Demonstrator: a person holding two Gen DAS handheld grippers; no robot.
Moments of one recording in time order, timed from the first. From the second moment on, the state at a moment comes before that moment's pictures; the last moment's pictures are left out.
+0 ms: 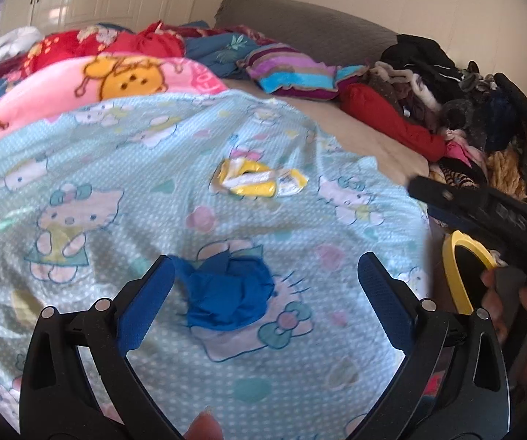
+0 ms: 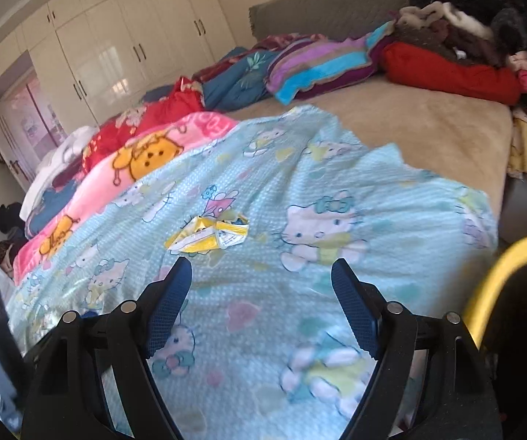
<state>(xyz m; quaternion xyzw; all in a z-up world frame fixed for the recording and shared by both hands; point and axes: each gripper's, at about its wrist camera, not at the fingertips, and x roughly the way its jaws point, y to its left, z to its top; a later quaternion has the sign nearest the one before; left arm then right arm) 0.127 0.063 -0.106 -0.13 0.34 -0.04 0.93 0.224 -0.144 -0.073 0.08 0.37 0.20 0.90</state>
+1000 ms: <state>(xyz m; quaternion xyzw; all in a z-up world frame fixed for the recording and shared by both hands) 0.131 0.071 -0.157 -0.16 0.39 -0.03 0.91 0.291 -0.075 -0.133 0.11 0.42 0.24 0.87</state>
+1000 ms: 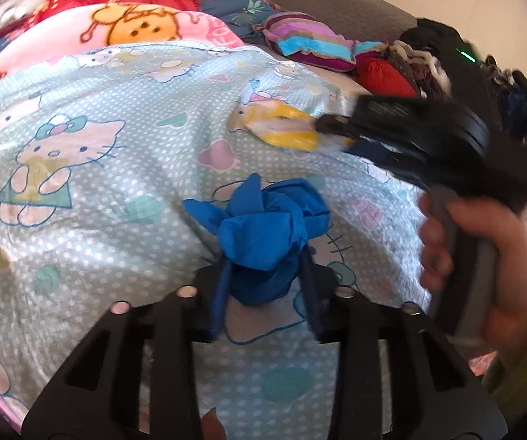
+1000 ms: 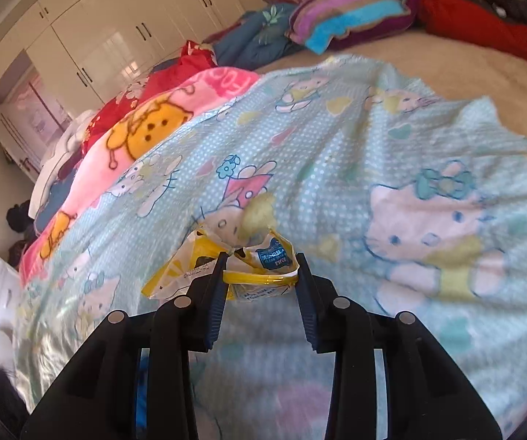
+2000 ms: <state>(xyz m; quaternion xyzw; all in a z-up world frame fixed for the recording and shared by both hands) 0.106 -0.009 -0.069 -0.13 0.31 -0.13 0.93 0.158 -0.262 -0.054 0.16 0.33 0.11 0.92</state>
